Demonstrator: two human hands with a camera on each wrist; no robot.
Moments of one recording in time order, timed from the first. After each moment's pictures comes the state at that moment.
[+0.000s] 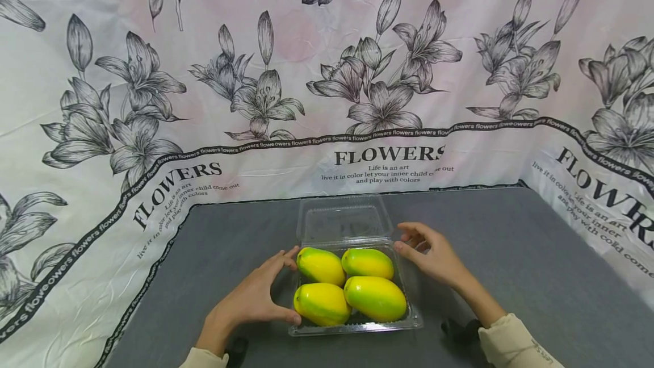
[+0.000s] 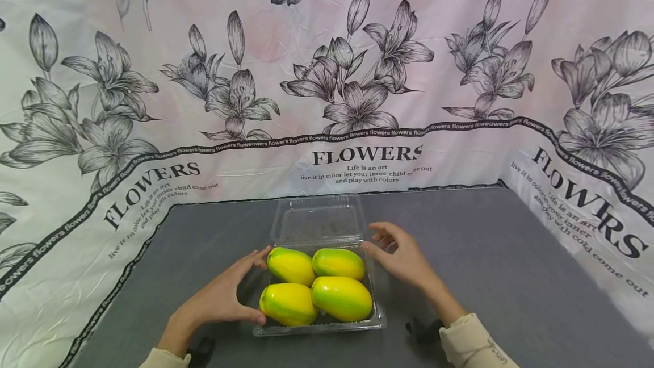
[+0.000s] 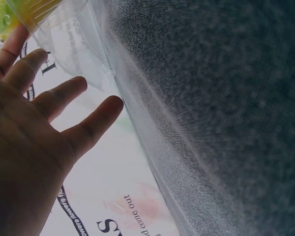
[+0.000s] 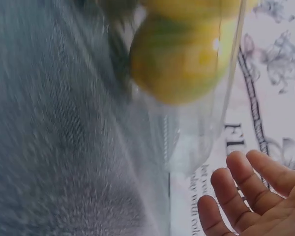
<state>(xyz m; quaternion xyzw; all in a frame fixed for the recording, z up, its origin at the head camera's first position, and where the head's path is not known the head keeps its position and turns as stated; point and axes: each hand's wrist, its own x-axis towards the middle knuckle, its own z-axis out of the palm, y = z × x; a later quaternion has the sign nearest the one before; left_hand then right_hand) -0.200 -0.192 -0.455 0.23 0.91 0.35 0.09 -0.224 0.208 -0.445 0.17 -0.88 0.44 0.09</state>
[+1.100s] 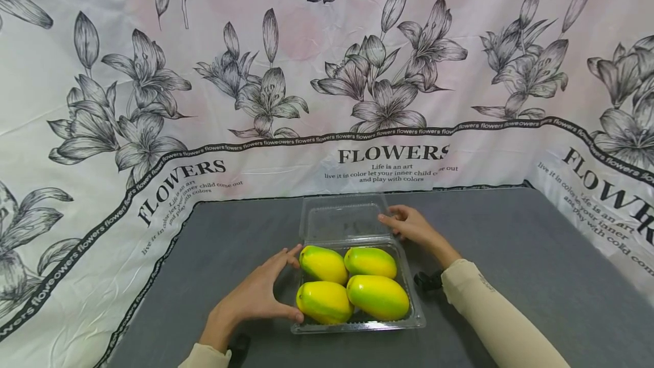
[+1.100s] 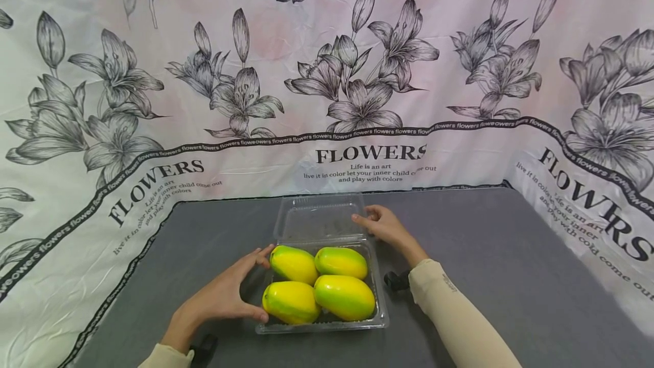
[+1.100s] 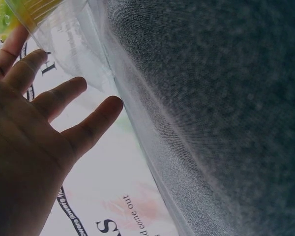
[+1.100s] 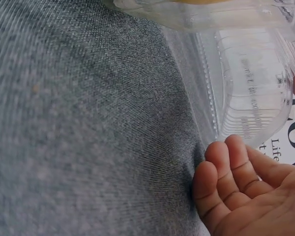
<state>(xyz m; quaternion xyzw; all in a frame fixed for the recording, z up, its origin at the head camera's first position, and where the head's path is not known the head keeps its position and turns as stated) -0.200 -0.193 -0.455 0.23 0.90 0.35 0.09 -0.321 0.196 -0.464 0.07 -0.86 0.49 -0.10</state>
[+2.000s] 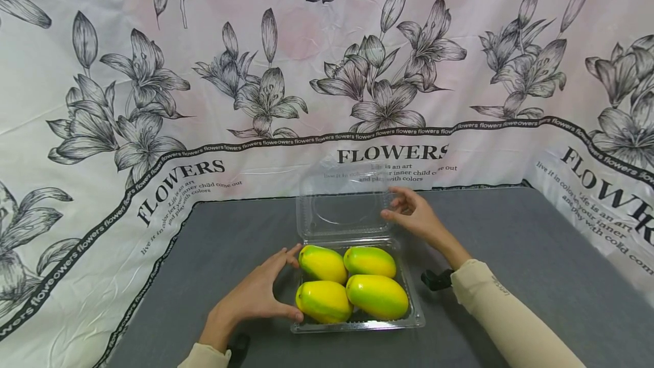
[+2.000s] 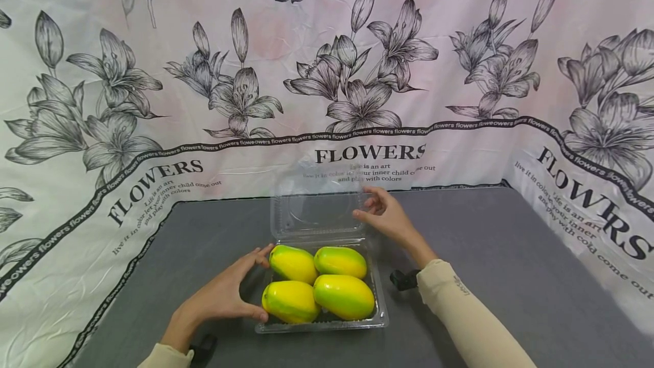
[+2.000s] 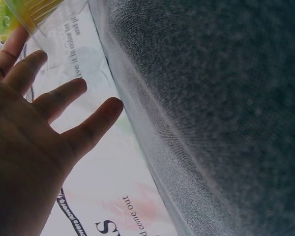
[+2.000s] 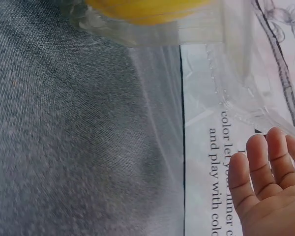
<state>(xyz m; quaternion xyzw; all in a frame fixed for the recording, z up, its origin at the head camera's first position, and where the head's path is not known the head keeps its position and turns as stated) -0.200 -0.192 -0.453 0.22 0.91 0.35 0.09 -0.311 0.199 -0.438 0.15 -0.84 0.52 0.03</state>
